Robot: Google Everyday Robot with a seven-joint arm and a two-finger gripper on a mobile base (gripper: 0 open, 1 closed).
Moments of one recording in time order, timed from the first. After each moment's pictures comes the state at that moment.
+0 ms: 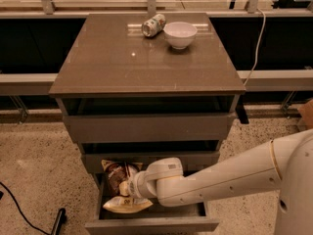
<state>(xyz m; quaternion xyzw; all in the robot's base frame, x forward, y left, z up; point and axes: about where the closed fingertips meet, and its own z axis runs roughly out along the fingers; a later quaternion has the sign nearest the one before) 0.480 0.106 0.487 -0.92 -0.16 -0.21 0.28</state>
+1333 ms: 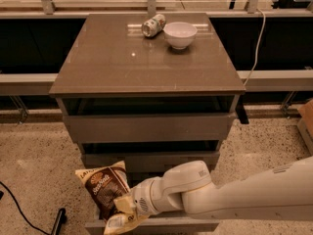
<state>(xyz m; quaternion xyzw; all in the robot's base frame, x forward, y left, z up) 0.391 0.103 0.596 -0.84 -0.33 -0.24 0.37</state>
